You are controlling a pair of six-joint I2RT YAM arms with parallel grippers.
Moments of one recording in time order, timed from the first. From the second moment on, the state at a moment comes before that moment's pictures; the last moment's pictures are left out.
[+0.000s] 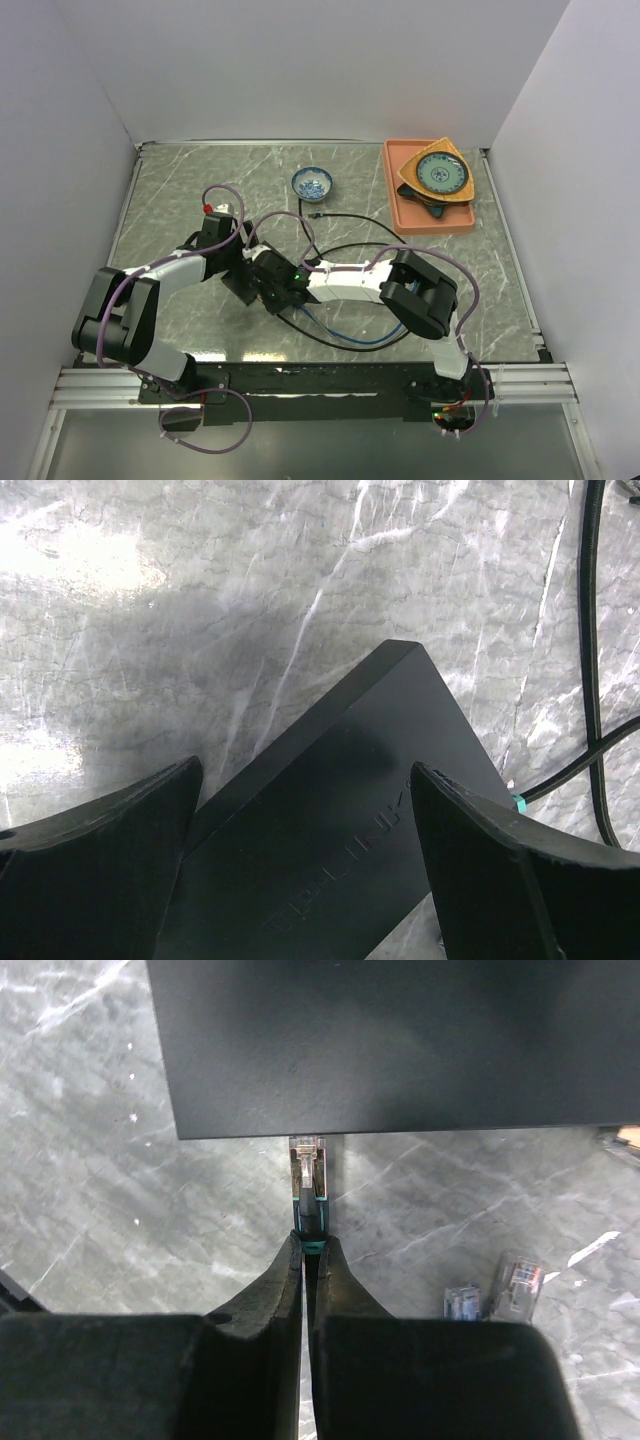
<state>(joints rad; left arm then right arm) -0.28 1.49 0.69 -0.02 0.03 -0.56 1.12 2.00 1.33 -0.29 0.05 0.42</state>
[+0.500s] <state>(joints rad) -0.28 1.49 0.68 -0.01 0.04 -0.56 1.11 2.03 1.40 -0.37 0.08 0.44</state>
